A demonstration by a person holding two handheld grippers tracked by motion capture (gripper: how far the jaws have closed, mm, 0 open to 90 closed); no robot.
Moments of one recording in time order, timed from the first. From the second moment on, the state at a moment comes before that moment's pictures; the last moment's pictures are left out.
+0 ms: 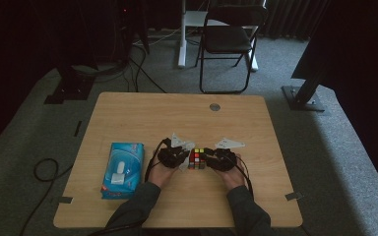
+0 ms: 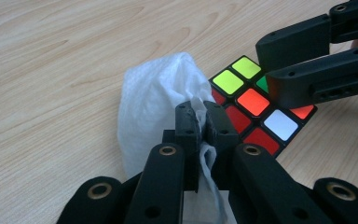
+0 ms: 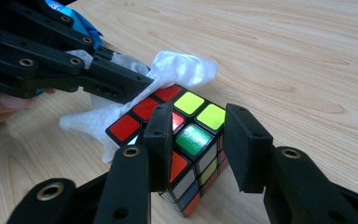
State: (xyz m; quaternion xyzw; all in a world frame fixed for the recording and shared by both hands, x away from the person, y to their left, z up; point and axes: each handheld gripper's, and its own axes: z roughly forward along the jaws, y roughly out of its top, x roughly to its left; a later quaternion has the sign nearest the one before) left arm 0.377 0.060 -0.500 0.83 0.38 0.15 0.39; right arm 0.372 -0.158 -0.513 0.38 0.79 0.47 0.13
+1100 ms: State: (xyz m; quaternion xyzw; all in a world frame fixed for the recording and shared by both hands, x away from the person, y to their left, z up) left arm 0.378 0.068 -0.521 0.82 0.41 0.13 0.38; right arm 0.370 -0.157 -0.513 0.38 0.78 0.47 0.13
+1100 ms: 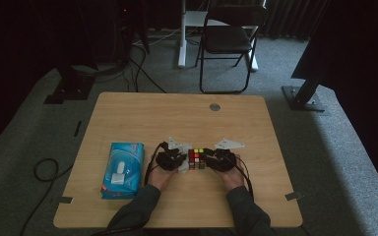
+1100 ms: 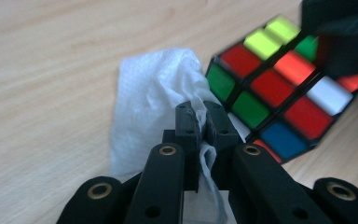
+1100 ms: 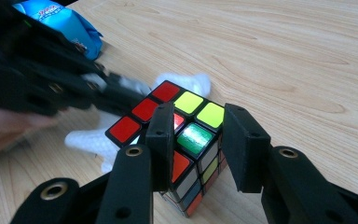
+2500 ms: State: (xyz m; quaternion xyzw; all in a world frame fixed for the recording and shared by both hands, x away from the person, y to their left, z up) left arm 0.373 0.063 -0.537 0.83 0.41 0.10 0.37; right arm 0.370 -0.157 -0.514 0.38 0.78 0.48 0.13
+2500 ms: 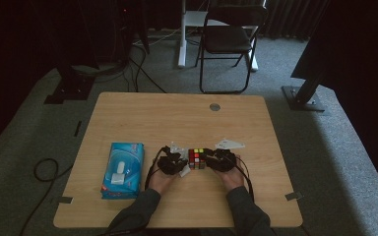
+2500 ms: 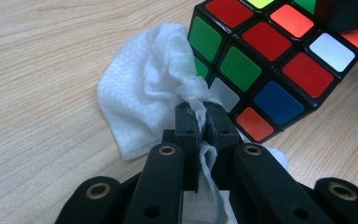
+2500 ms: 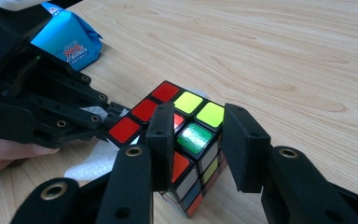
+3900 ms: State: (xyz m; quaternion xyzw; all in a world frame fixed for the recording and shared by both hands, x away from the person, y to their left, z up) left arm 0.358 0.072 -0.530 0.81 0.42 0.11 0.39; right arm 0.370 -0.158 -0.514 0.39 0.78 0.48 0.13
